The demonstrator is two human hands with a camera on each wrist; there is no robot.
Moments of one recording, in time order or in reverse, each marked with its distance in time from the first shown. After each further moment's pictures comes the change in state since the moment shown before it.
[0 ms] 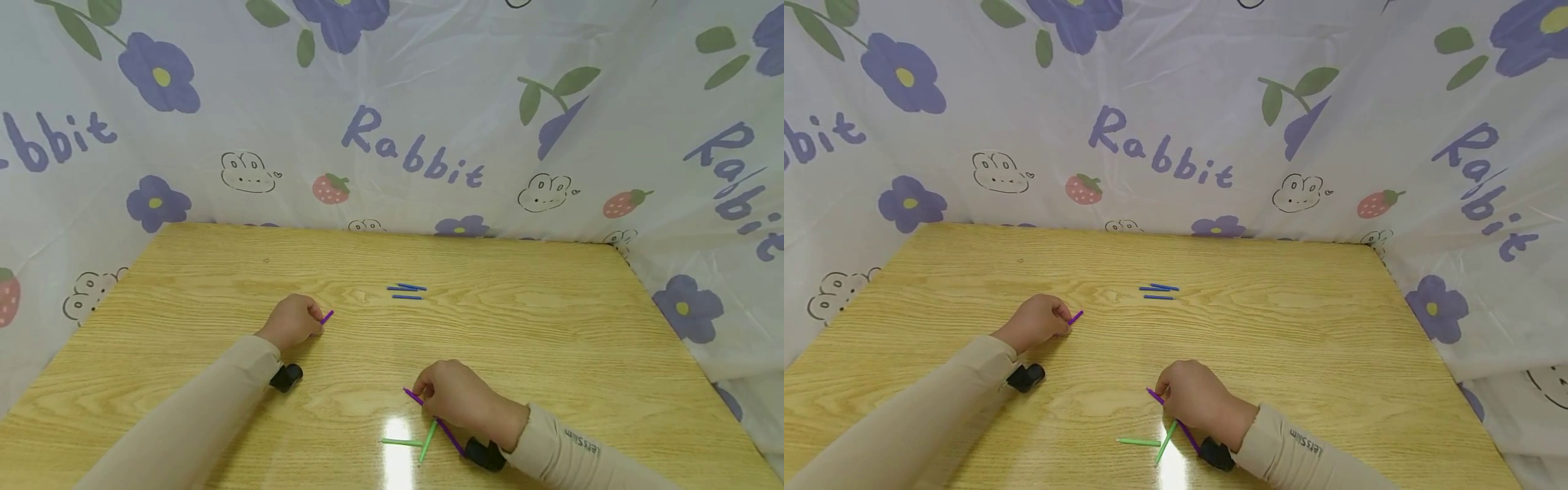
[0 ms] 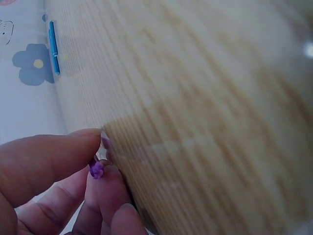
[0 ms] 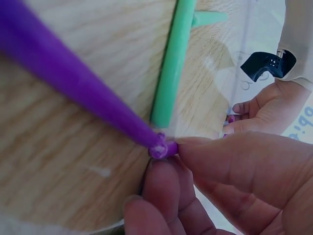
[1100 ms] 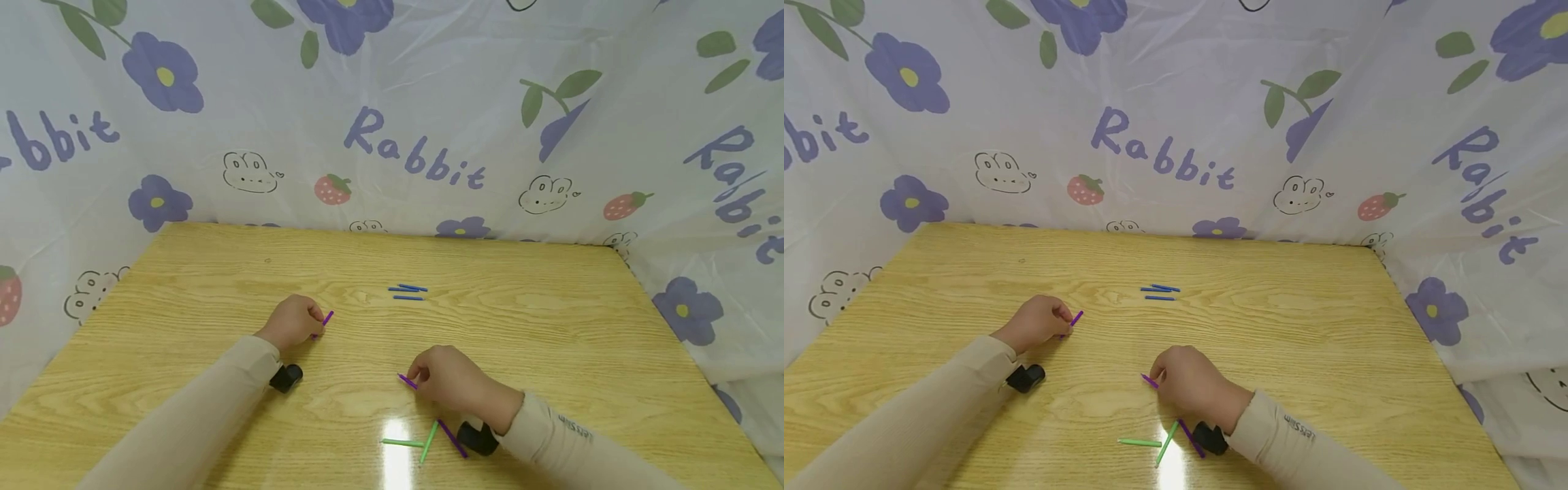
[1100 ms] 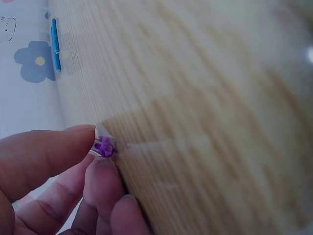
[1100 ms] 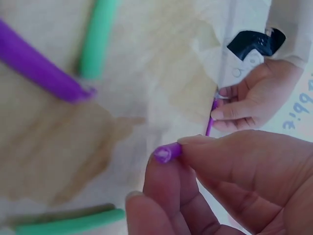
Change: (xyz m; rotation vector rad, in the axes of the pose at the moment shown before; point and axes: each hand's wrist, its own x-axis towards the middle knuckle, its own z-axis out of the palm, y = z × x) left_hand -0.001 -0.002 0.000 -0.034 -0.010 0.006; right_hand 0.015 -0.008 -0.007 -0.038 0.033 0.007
